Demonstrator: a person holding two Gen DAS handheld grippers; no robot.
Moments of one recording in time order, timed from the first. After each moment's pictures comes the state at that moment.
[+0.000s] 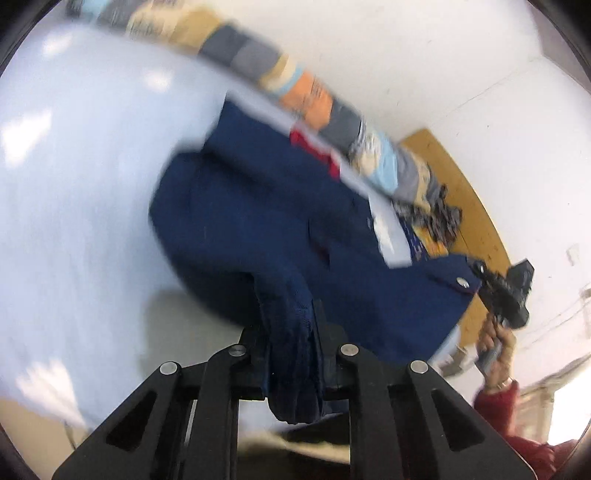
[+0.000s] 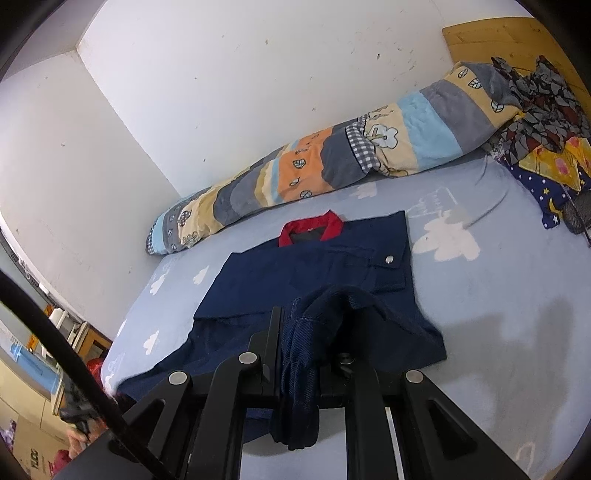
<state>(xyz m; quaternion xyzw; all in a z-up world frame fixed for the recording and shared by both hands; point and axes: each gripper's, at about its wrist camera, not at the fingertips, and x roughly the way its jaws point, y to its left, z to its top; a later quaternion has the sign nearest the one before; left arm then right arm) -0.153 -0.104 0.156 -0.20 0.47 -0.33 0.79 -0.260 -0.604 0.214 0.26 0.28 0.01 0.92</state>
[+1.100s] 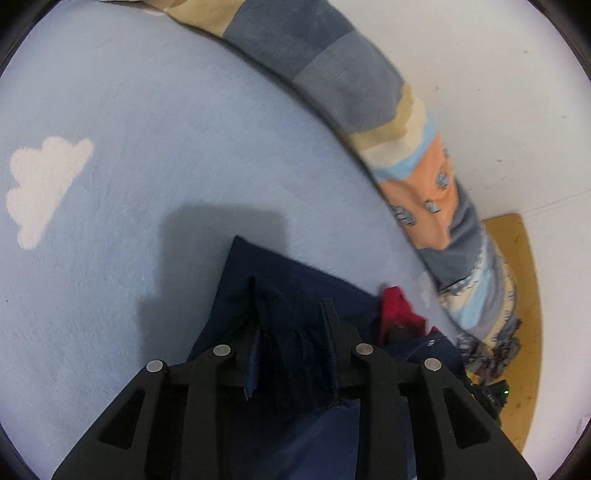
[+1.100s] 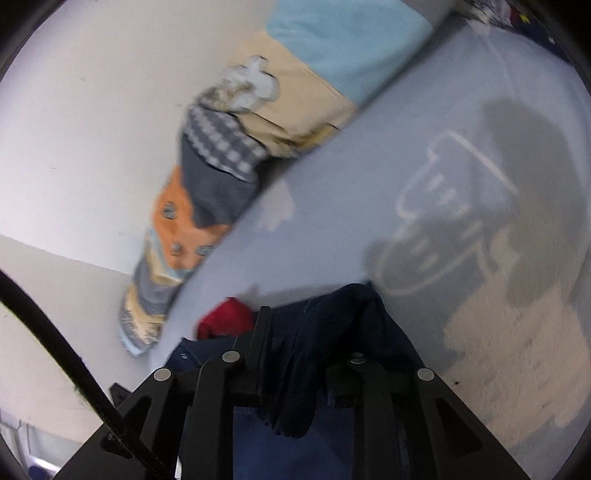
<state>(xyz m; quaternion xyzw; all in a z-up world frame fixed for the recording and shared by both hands) 0.277 -0.232 0.073 -0.28 0.56 -0.21 0.75 0.039 -0.813 0.073 0.50 0.33 -0.03 0.80</state>
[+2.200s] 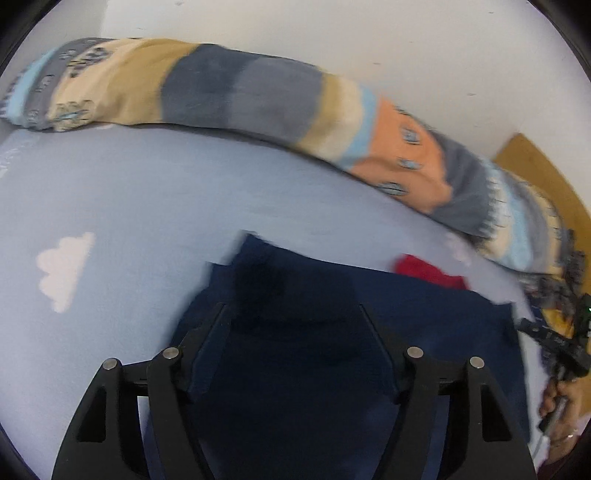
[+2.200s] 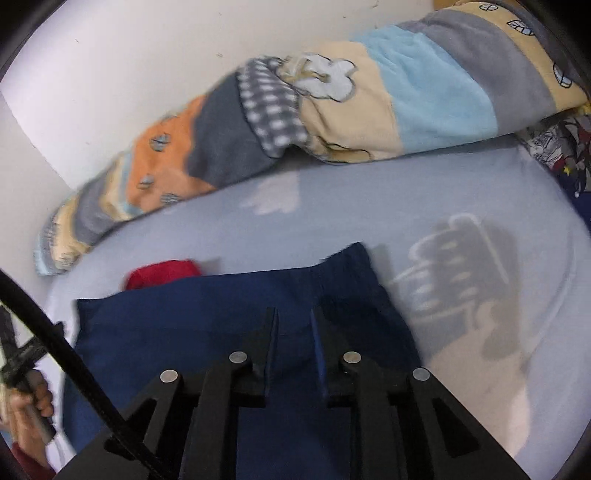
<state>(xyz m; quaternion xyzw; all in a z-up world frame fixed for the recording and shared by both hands) 0.223 -0.300 0.102 -0.07 0.46 -0.22 0.86 0.053 -0.736 0.106 0.25 0.39 -0.09 0.88</state>
